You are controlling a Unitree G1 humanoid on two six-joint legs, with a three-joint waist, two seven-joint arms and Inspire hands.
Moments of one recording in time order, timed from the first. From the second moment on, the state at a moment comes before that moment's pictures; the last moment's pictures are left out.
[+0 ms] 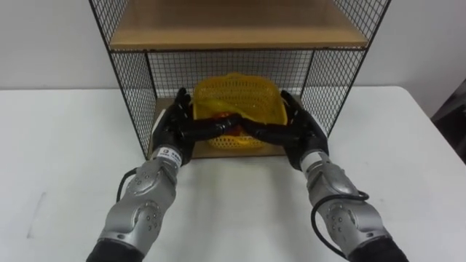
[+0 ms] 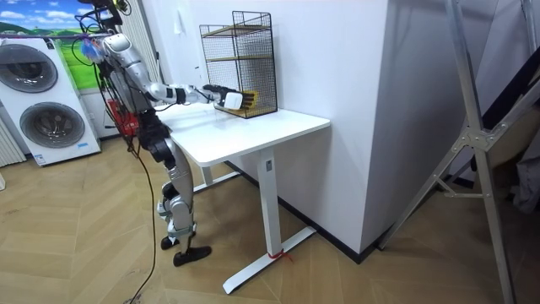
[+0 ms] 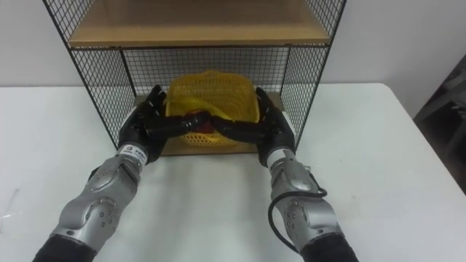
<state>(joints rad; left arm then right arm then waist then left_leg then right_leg) -0.23 0.11 -0.19 0.34 -0.58 0.09 0.13 -0.23 -0.19 0.25 0.43 0.62 0.02 -0.13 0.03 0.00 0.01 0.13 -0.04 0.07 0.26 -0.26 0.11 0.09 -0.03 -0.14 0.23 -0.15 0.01</state>
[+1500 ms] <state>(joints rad) 0.10 0.18 -0.12 0.00 -0.47 0.06 0.06 0.00 -0.24 0.15 0.06 0.39 0.01 -0.06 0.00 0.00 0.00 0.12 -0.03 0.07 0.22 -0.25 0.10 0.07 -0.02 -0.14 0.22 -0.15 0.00</state>
